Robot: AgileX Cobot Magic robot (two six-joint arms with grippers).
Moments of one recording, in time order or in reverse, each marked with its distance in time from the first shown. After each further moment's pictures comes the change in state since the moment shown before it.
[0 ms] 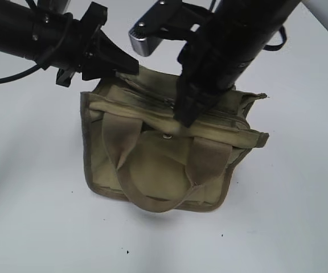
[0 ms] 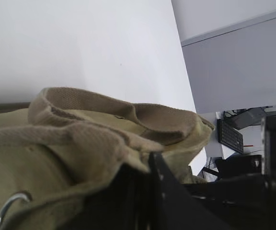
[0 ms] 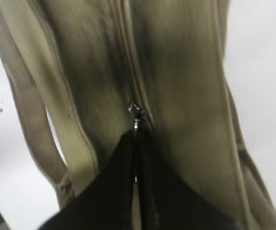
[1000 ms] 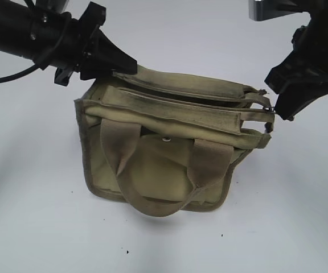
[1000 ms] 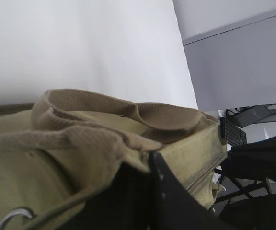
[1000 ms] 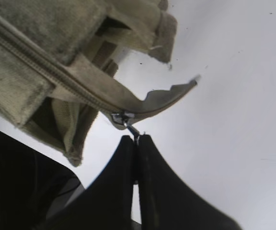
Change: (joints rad) left arm 0.001 -0.001 -0.005 0.017 0.006 -0.001; right arm -0.277 -0.166 0.054 -0.005 0.348 0.342
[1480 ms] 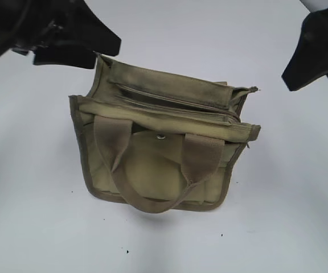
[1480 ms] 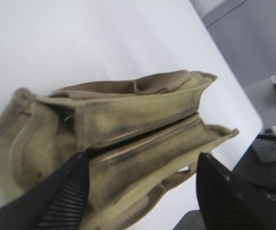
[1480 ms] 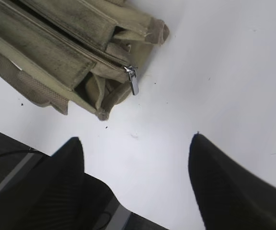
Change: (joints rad) left arm 0.000 -0.191 -0.005 0.285 0.036 -0.039; right arm 0.000 -0.200 0.003 0.040 0.002 0.129
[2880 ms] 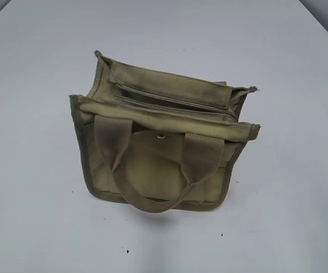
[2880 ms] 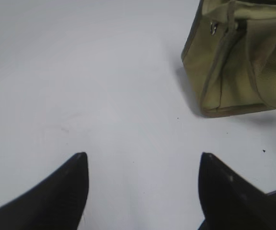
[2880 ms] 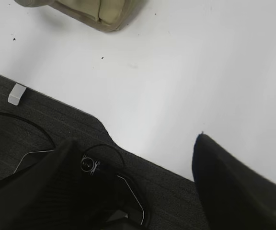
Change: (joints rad) left arm 0.000 -1.532 0.663 0.981 0.185 -0.549; right arm 0.000 -1.035 0.814 -0.001 -0.115 -0.001
